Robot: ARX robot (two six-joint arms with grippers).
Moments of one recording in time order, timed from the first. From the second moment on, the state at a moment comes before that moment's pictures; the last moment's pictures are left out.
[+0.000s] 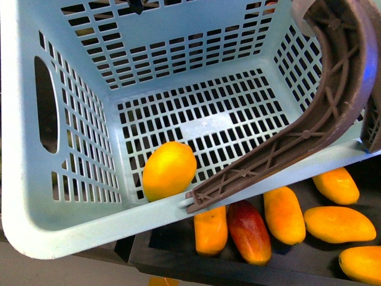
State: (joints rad) left arm -0.67 1.56 1.08 0.05 0.18 -0.95; right arm -0.33 2.30 0.95 0.16 0.29 0.78
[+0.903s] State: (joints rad) left arm -0.67 1.56 1.08 0.05 0.18 -0.95; right arm -0.37 2.38 0.95 0.16 0.27 0.81
